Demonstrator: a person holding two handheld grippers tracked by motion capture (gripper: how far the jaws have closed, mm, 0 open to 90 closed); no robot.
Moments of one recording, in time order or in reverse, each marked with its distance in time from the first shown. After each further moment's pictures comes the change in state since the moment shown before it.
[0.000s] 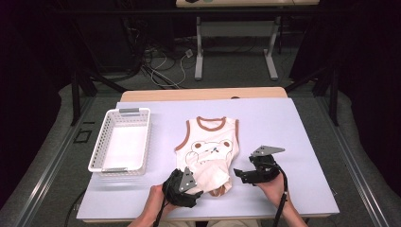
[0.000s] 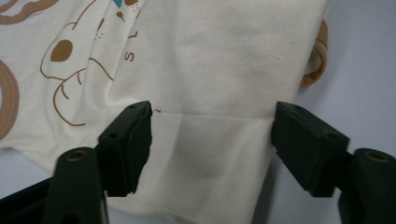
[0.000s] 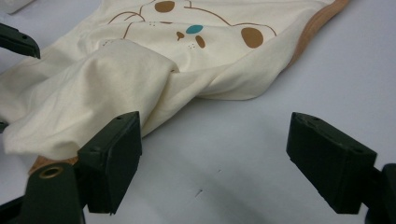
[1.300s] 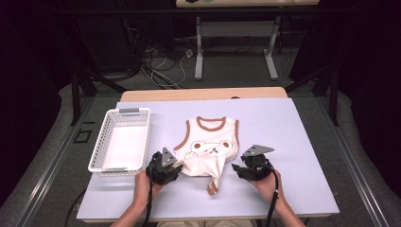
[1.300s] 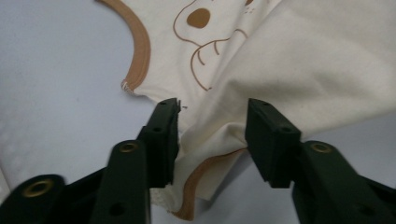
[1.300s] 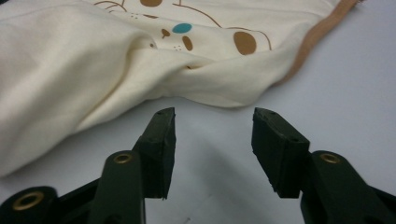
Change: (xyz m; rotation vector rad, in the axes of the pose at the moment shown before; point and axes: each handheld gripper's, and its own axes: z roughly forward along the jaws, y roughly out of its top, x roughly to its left) left arm 0.063 -0.016 -0.013 0.001 0.174 -0.234; right arm 0.009 0.005 0.022 0.009 -0.079 -0.091
